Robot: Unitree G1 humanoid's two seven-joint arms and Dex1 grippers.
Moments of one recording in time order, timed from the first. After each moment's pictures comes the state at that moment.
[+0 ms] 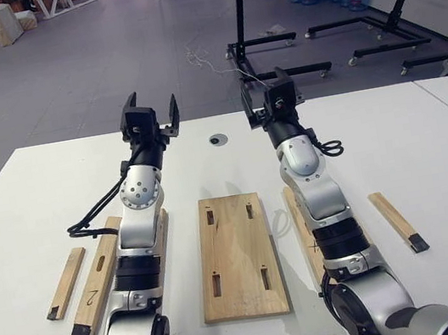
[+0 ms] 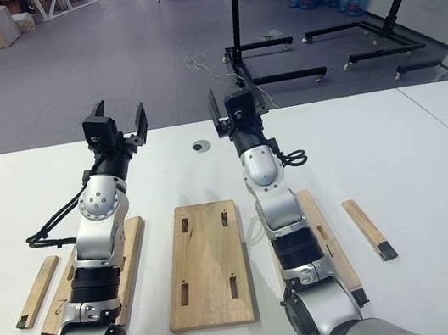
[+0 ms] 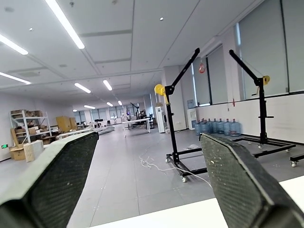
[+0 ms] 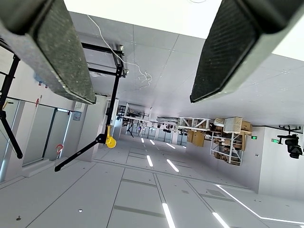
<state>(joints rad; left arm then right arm) -0.48 0.09 -0.01 0.07 0.06 -0.03 -0.03 -0.52 0.00 0.06 0.05 -0.16 0.06 -0.07</state>
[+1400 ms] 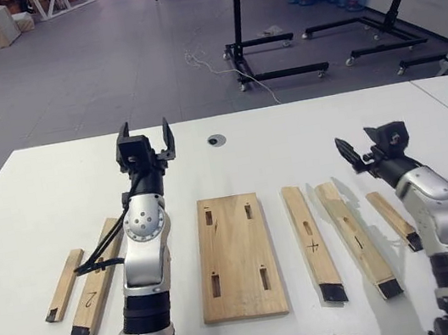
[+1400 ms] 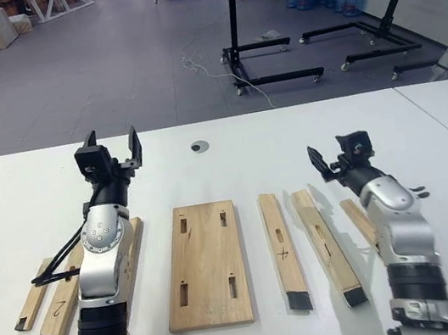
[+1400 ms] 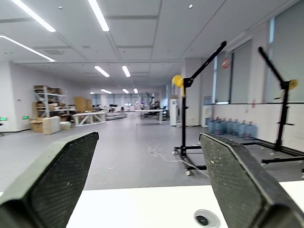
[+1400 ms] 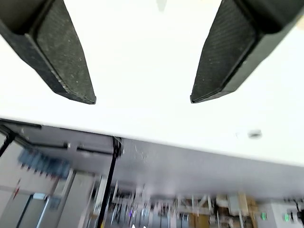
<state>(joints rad) -0.24 -0.03 -0.04 -0.20 0.08 0.08 0.08 -0.08 -0.50 -0.32 0.03 0.26 0.30 0.47</state>
